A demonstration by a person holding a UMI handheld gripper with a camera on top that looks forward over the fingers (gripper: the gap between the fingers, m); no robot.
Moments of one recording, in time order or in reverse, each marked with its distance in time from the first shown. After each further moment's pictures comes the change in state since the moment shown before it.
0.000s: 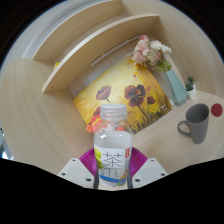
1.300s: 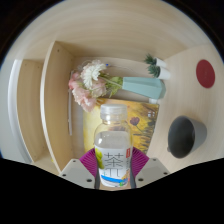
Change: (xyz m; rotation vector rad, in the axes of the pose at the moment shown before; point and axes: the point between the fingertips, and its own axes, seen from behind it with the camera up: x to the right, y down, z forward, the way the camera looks) arm 0.107 -0.177 -0.002 0.117 -0.087 0.852
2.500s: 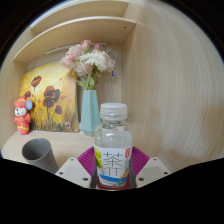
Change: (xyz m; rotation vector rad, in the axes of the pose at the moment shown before) arm 0.190 -0.225 -0.053 0.085 0.449 -1.418
